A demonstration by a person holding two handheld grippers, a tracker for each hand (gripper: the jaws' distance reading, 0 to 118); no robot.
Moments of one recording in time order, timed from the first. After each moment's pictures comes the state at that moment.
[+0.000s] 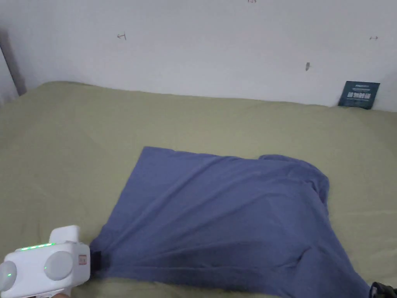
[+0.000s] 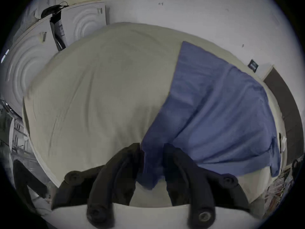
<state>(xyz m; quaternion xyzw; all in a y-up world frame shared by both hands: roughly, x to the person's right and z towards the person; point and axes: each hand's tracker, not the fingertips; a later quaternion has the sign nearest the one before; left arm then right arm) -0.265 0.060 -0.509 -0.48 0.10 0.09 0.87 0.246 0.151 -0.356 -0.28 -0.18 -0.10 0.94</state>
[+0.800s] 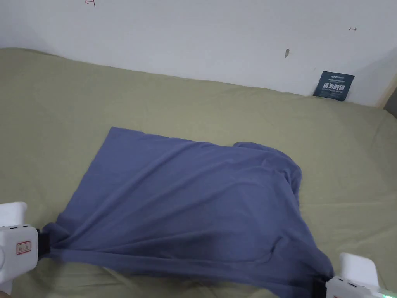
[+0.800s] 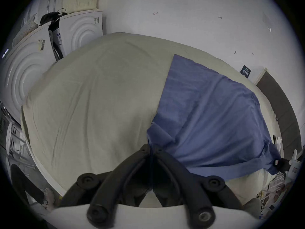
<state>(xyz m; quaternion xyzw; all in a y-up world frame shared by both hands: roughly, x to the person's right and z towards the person) -0.259 0.102 -0.493 -0.43 0.07 0.11 0.89 0.254 0.102 -0.433 -0.42 -0.15 -0.07 0.89</state>
